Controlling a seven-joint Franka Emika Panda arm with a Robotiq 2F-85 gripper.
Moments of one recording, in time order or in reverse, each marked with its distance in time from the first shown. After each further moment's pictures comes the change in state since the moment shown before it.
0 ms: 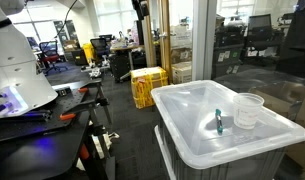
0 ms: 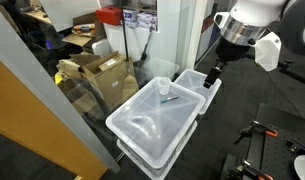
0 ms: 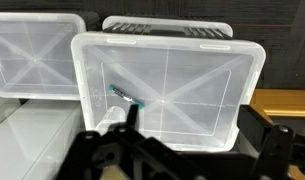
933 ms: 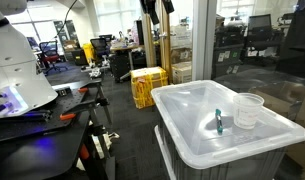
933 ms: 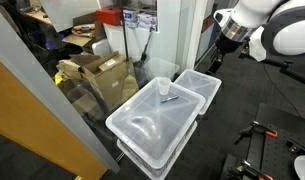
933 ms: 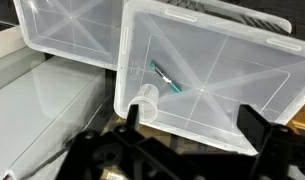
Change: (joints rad) arm -0.103 0.114 -0.120 -0.001 -0.209 0.244 -0.227
